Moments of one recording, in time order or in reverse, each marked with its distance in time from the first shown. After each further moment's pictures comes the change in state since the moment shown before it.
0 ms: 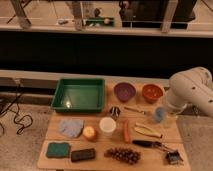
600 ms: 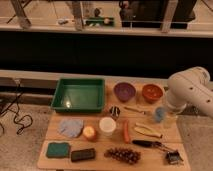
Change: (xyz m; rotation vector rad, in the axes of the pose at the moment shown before) arm 0.008 -0.001 0.002 -0.002 0.051 0.050
